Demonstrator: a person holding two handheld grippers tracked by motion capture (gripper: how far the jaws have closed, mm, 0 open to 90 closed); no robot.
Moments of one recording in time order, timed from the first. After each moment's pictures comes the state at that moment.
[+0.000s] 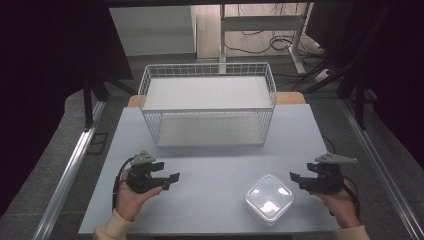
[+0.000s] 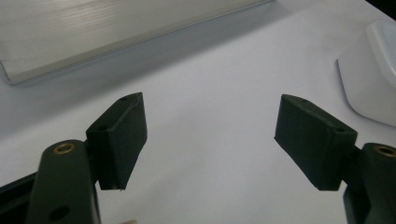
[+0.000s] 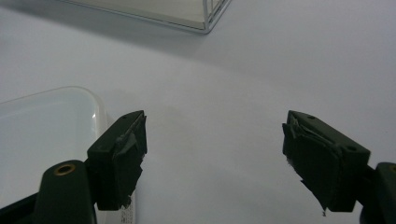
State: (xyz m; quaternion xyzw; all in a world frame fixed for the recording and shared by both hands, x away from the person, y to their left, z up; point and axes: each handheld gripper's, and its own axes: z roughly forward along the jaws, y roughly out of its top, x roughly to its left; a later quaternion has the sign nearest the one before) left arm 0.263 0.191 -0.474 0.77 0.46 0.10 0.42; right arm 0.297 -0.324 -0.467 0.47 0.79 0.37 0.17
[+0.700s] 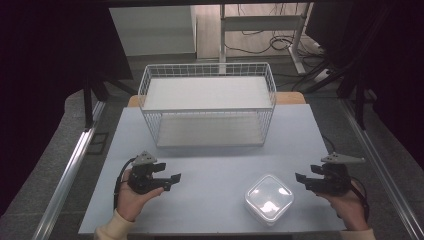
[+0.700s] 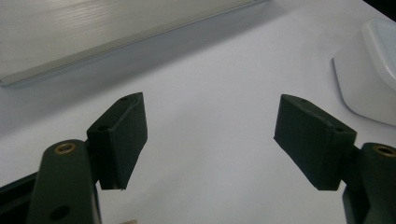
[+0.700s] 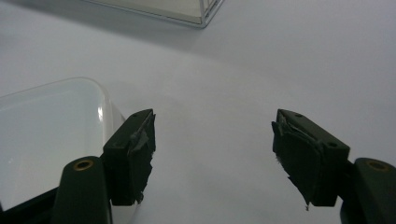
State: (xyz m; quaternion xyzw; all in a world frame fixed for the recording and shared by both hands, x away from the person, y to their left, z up) left arm 0.261 0.189 -0.474 0.77 0.46 0.09 0.43; right arm 0.290 -0.334 -0.455 0.47 0.79 0.36 0.16
